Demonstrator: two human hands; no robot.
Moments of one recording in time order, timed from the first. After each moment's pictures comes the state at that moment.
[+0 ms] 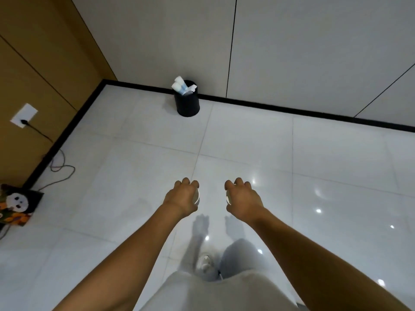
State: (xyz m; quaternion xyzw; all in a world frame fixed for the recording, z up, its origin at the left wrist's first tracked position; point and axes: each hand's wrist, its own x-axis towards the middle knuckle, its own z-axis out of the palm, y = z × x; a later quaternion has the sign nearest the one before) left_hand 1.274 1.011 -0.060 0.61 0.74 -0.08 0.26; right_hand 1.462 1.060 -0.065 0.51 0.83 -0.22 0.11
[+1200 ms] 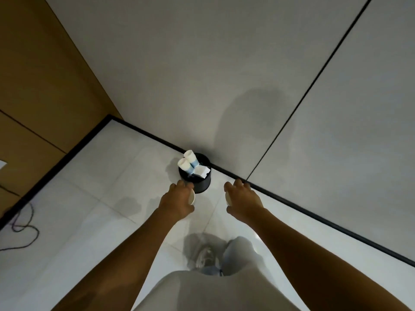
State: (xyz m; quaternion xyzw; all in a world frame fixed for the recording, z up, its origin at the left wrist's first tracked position) left_hand 1.000 1.730 -0.077 0.50 0.82 -0.02 0.28; right_hand 1.177 1.831 -0.064 0.39 0.89 -0.17 0.15
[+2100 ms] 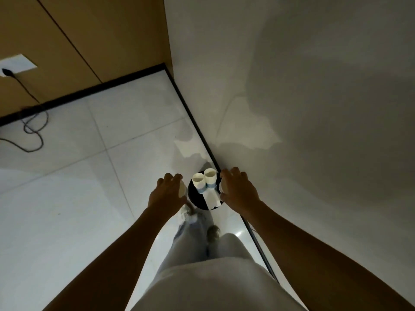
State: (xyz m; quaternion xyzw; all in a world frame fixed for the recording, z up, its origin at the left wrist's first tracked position) left_hand 0.809 1.889 -0.154 0.17 0.92 0.14 0.31; right_hand 0.876 2.085 -0.143 0.13 0.95 -0.15 0.24
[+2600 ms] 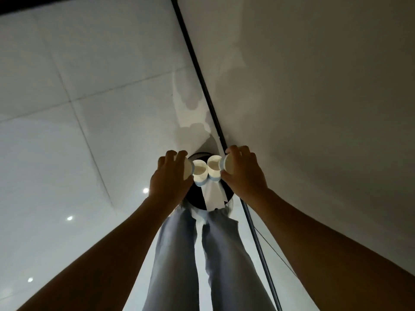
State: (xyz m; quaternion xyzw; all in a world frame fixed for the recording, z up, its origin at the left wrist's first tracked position) left_hand 0.741 1.948 -0.385 0.08 0.92 0.20 0.32; right_hand 0.779 2.128 -0.377 0.16 0.93 -0.20 0.26
